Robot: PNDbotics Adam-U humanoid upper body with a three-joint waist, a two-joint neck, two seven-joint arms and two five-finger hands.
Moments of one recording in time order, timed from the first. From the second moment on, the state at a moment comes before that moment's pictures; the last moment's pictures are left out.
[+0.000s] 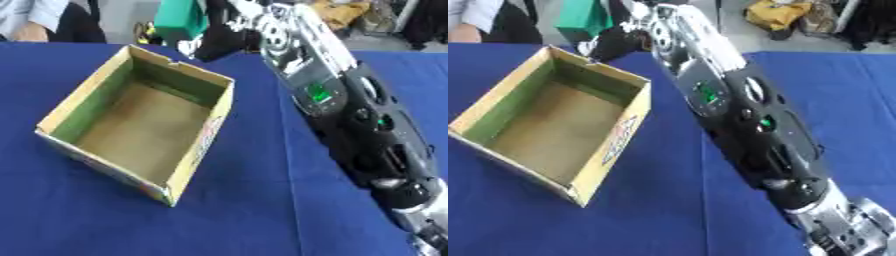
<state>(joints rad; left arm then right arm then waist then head) -0.22 0.14 0.10 -1.98 -0.24 0.00 0.24 -1.20 -0.29 0.31 -1.42 0.88 0.37 0.36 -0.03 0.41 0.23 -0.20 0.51</state>
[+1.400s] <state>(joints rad) -0.24 0.13 0.10 -1.98 -0.23 0.00 0.23 -1.13 -0.08 0.29 -1.14 1.15 0.33 0.25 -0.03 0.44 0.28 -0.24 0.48</state>
